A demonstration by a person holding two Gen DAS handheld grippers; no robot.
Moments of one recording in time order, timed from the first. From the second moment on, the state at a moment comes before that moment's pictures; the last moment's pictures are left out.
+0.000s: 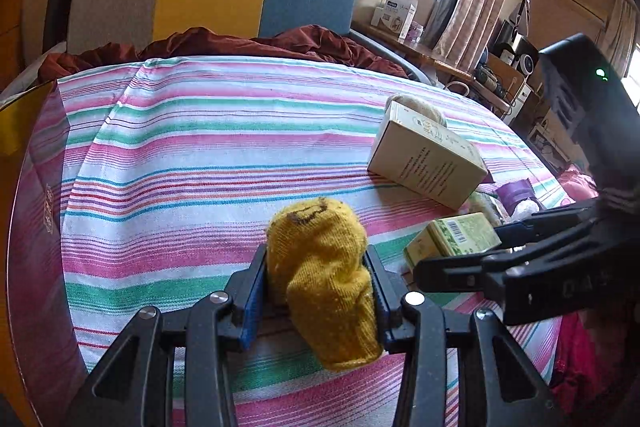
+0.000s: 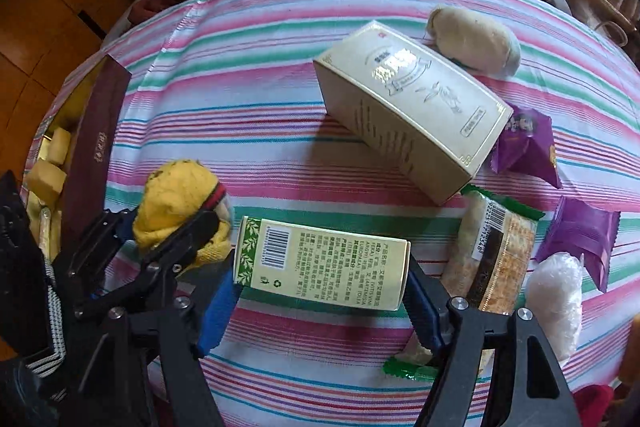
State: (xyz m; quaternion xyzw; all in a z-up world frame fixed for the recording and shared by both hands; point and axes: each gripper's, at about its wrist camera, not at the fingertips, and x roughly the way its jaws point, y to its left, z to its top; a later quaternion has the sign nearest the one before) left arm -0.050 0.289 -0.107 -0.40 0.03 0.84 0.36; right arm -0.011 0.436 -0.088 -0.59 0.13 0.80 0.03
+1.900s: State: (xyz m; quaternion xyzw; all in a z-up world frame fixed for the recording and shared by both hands) left arm -0.070 -0.004 -0.045 -0.44 -0.09 0.88 0.14; right arm -0.024 0.422 -0.110 -0.60 0.06 0.80 0.03
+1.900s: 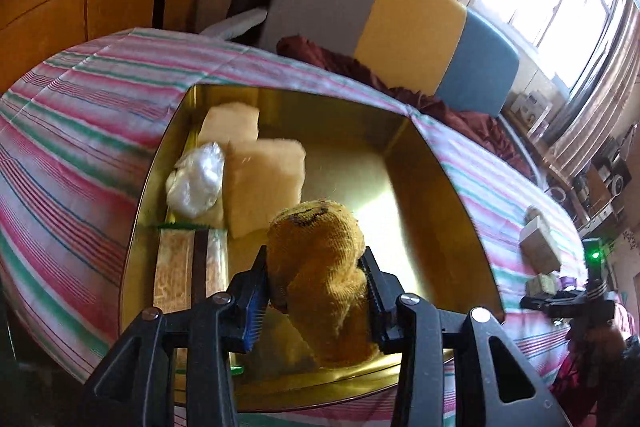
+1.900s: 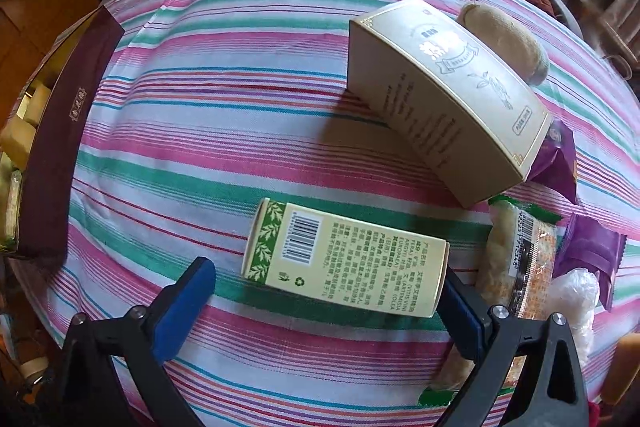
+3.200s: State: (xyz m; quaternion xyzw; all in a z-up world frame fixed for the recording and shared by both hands) left arm -0.049 -0.015 -0.059 -0.46 0.00 0.89 0.07; right arm -0.010 0.450 -0.094 -0.58 0.14 0.80 0.05
